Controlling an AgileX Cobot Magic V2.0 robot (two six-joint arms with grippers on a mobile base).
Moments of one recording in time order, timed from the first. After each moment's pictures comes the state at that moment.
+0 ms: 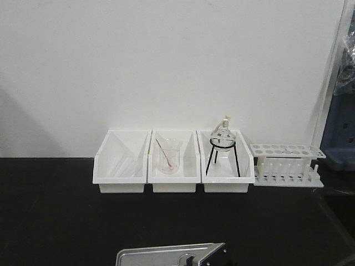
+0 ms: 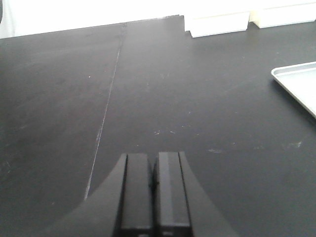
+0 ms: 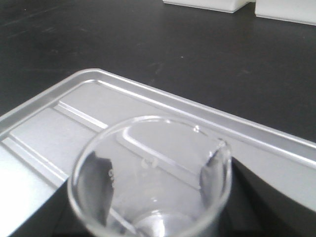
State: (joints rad) left arm -0.01 -0.02 0.03 0.06 0.37 0.02; right arm 0.45 2.19 -0.80 -0.34 -0.98 0.23
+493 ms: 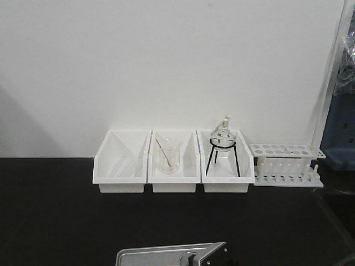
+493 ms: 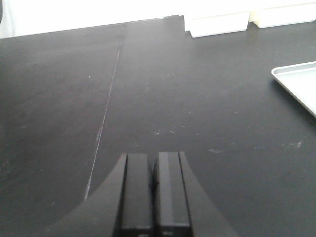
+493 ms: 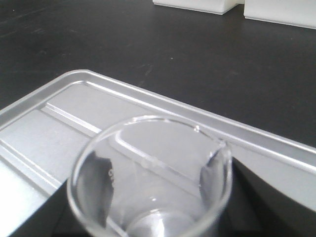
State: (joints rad) left arm -0.01 -0.02 0.03 0.06 0.37 0.02; right arm 0.45 2.19 -0.81 -0.31 -0.97 0.22
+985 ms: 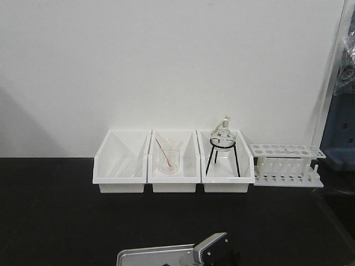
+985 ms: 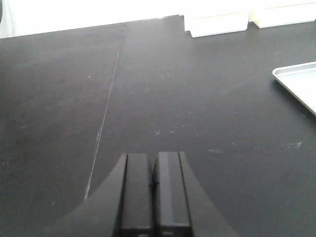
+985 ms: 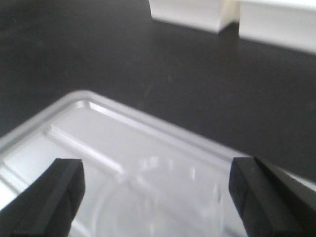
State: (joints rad) left arm -0.01 -0.02 0.03 0.06 0.37 0.02; right arm 0.45 2.10 -0.81 -0.31 -0.92 0.21
